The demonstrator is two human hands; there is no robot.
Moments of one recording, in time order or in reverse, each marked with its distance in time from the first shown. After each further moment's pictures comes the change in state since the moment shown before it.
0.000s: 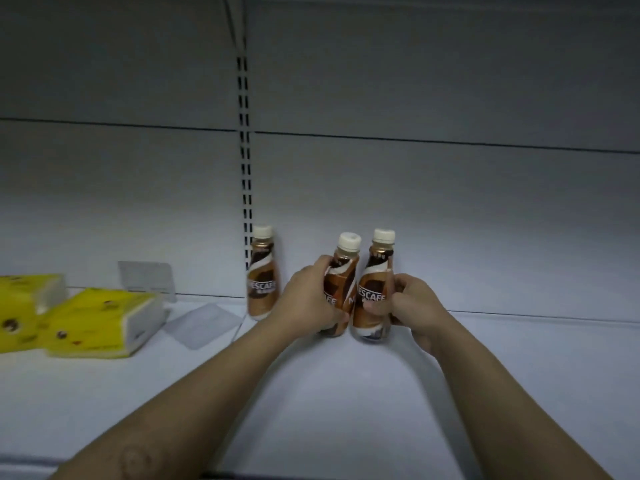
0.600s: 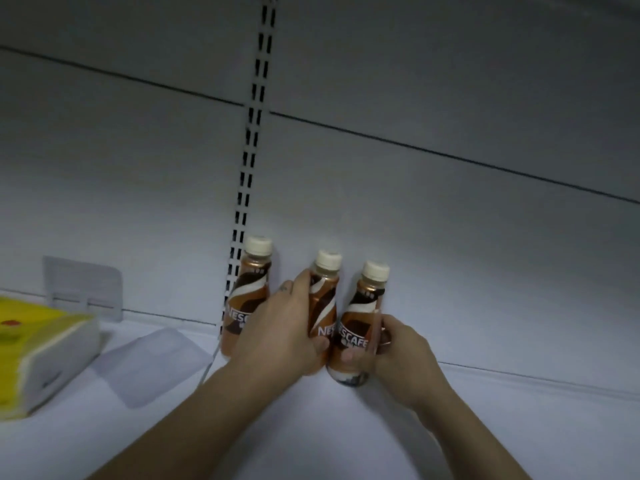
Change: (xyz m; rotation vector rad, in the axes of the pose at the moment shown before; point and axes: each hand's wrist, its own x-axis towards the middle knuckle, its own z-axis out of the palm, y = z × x) left_hand 0.016 -0.034 -0.008 0.076 0.156 -0.018; right_hand 0.022 0.005 0.040 -0.504 0.062 -0.103
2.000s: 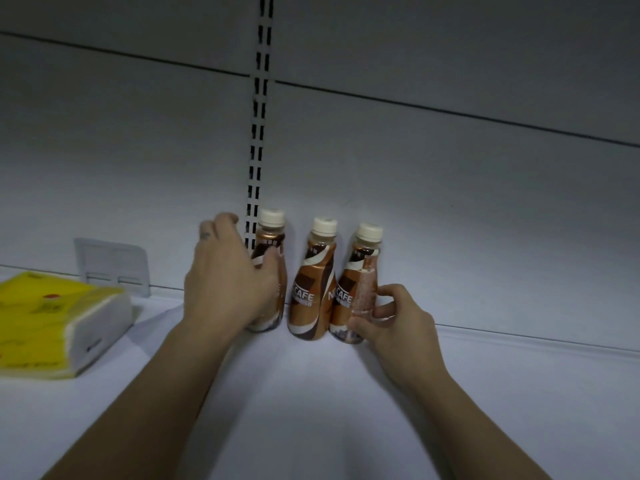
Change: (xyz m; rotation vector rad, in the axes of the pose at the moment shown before) left_hand 0.007 -0.046 -0.041 0.069 0.411 -0.224; right_hand -0.002 0.015 0.033 0.028 0.182 -0.102
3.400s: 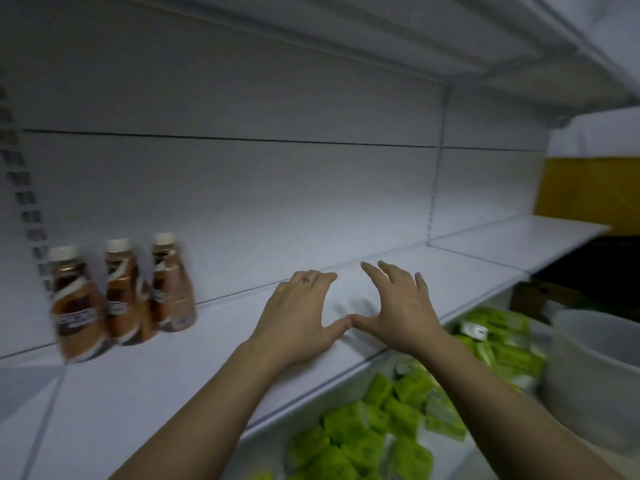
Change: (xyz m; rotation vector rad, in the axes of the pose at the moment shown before) left_hand -0.181 0.167 0.031 -0.169 -0.617 1.031; right_hand -0.173 0.040 -0.195 -0.799 0.295 0.173
